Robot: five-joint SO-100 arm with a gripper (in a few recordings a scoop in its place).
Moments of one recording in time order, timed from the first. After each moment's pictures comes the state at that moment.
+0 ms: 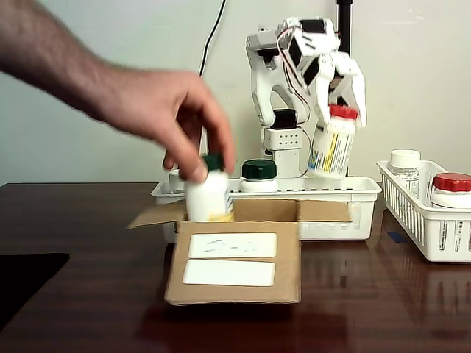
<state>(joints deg) -16.6 129.5 110.0 49.0 79.4</state>
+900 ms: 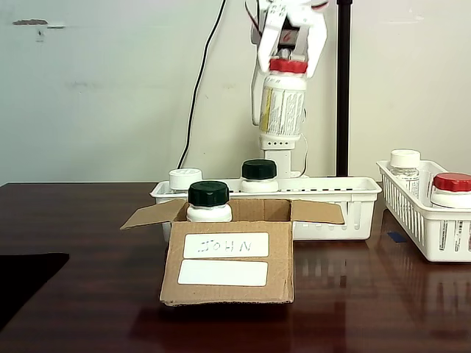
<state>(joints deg) 3.3 109.5 85.3 44.6 85.0</state>
